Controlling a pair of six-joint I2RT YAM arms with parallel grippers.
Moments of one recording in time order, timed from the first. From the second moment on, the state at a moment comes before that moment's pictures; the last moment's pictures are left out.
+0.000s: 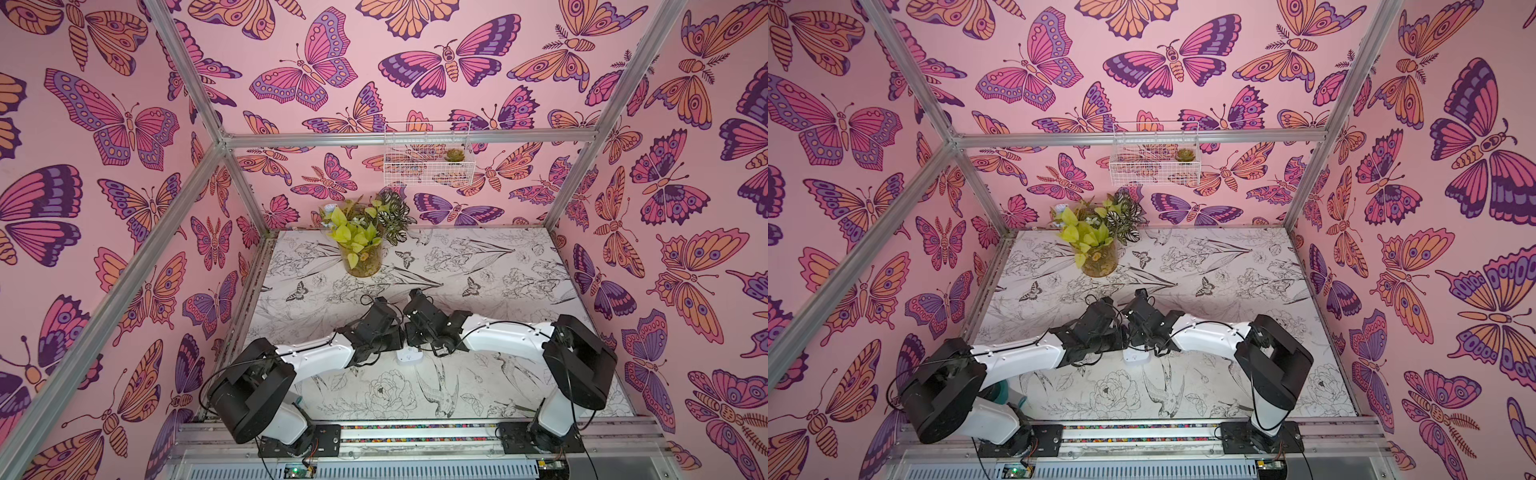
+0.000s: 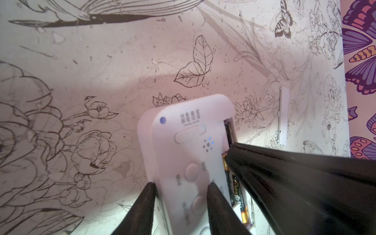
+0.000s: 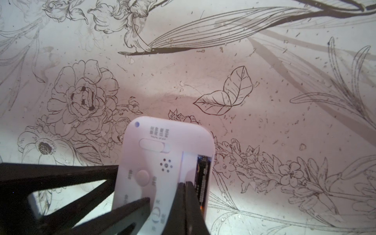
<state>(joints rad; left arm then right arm) -0.75 1.48 0.67 -0.06 0.06 -0.78 0.94 1.72 1.03 -0.31 0.19 0.63</state>
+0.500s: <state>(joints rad) -0.75 1.47 0.65 -0.03 0.06 -0.79 0.94 1.68 1.02 -0.37 0.12 0.73</state>
